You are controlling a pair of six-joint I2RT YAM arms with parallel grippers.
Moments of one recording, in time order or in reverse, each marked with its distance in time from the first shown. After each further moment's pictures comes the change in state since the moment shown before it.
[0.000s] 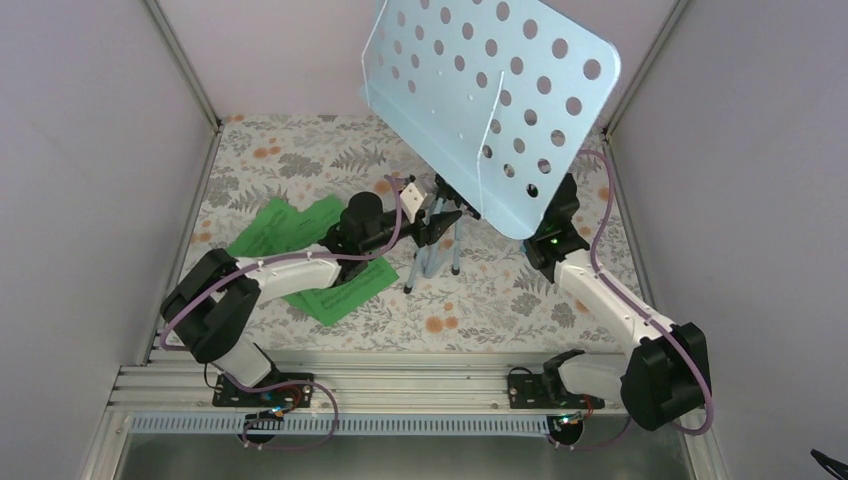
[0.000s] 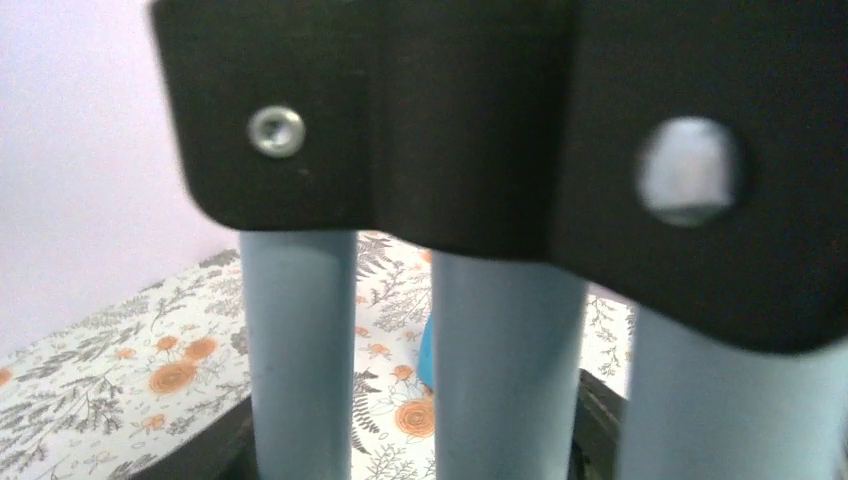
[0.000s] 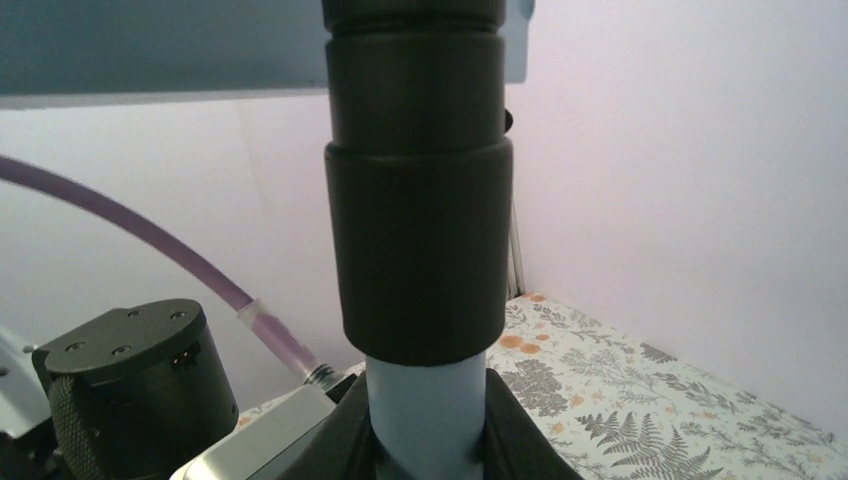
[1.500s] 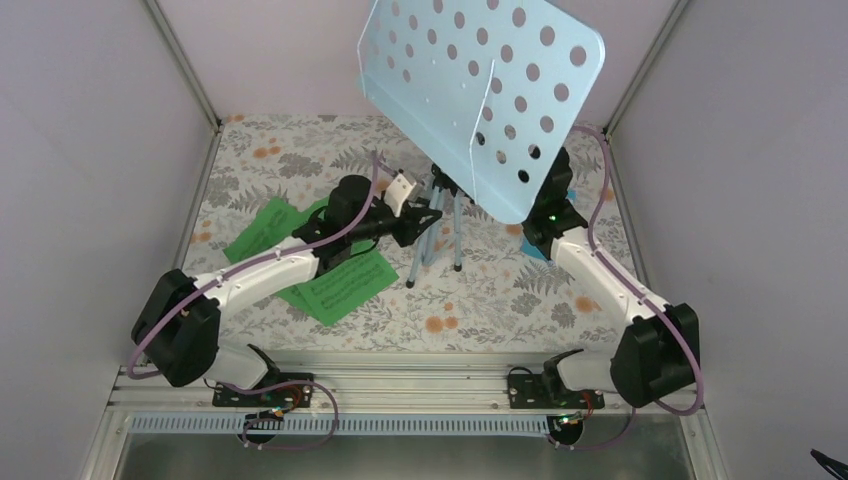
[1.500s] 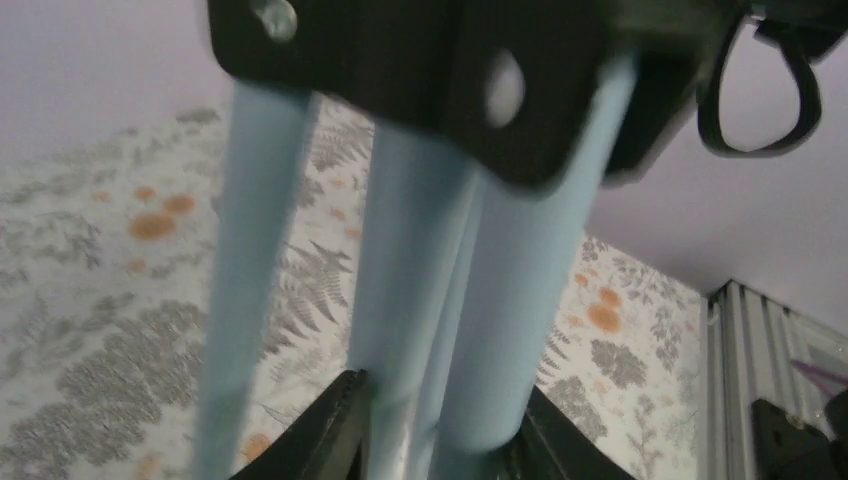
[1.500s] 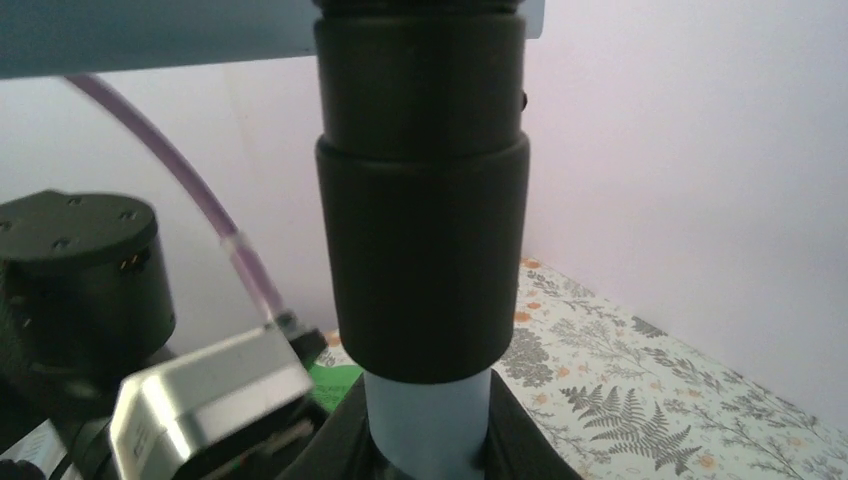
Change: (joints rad) left arm 0.054 -0.154 0.084 -0.514 0.105 -0.073; right arm -0.034 0.118 0.179 -0.195 -0.077 -0.094
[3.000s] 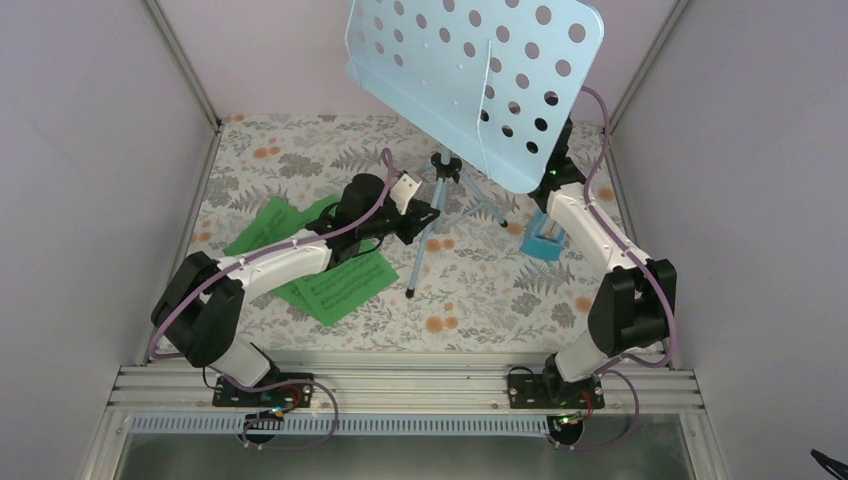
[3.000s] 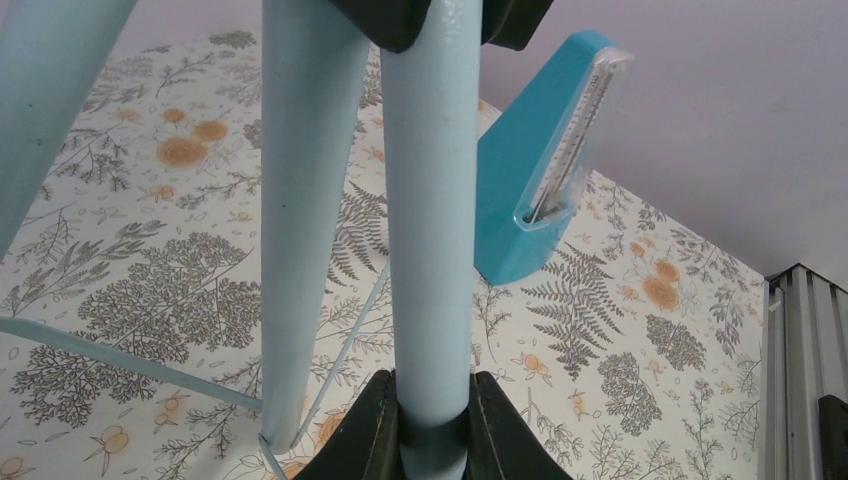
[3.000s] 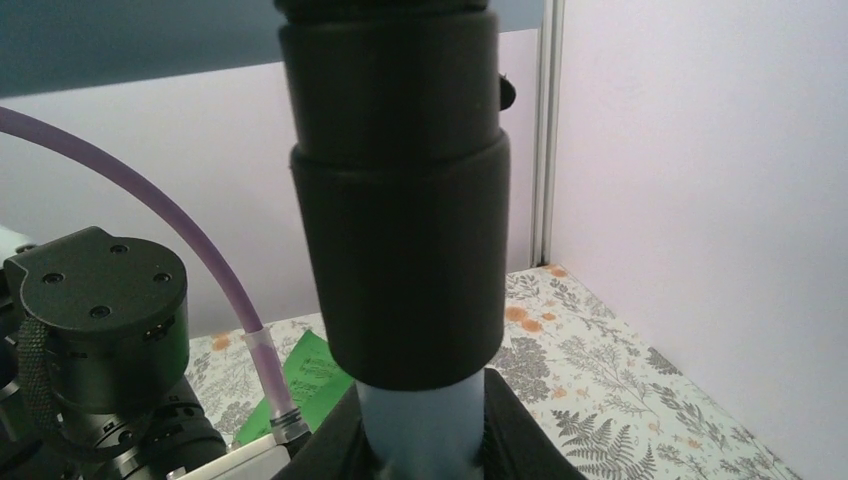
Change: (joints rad) left arm 0.019 0.113 0.033 -0.006 -0.056 -0.023; right arm -0.112 0.248 0.308 -0.118 -0.292 -0.130
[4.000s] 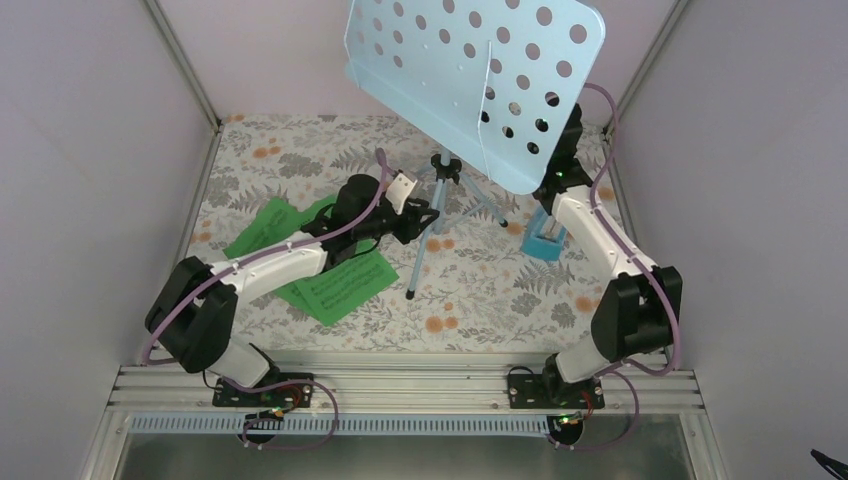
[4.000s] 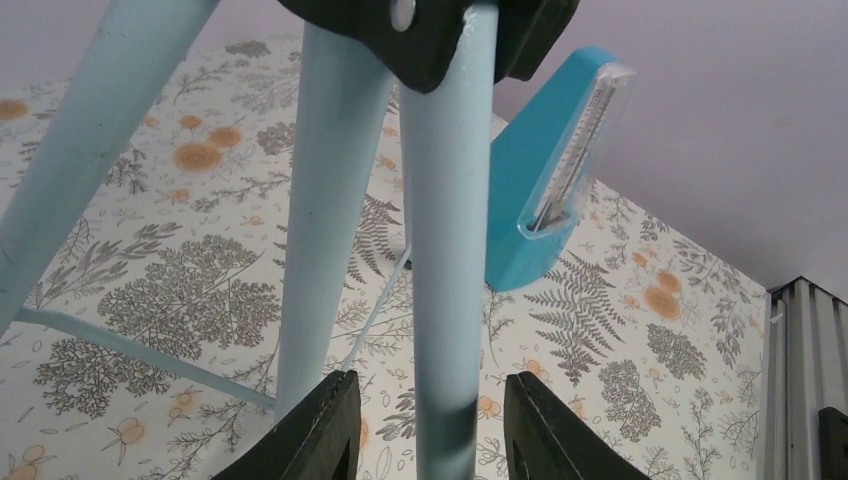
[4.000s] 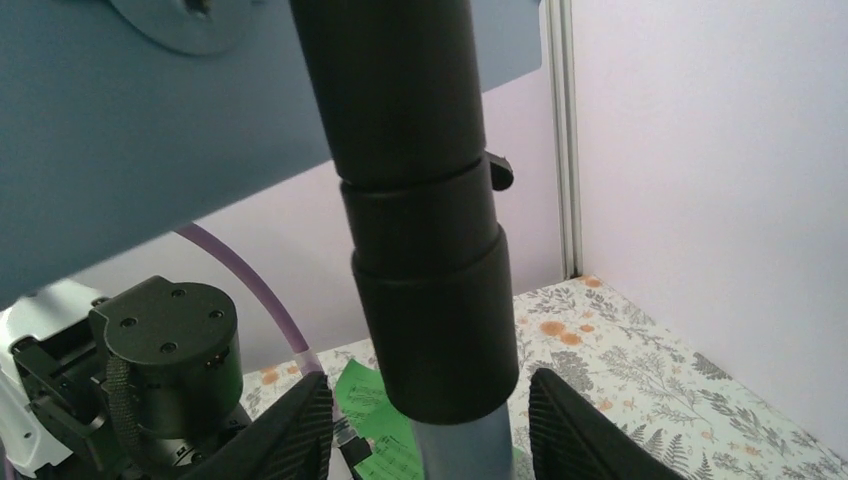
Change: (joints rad) left arm 0.002 -0.039 -0.020 -0.001 -0.011 -0.016; right arm -0.024 -0.042 -0.021 0.078 -0.034 0.185
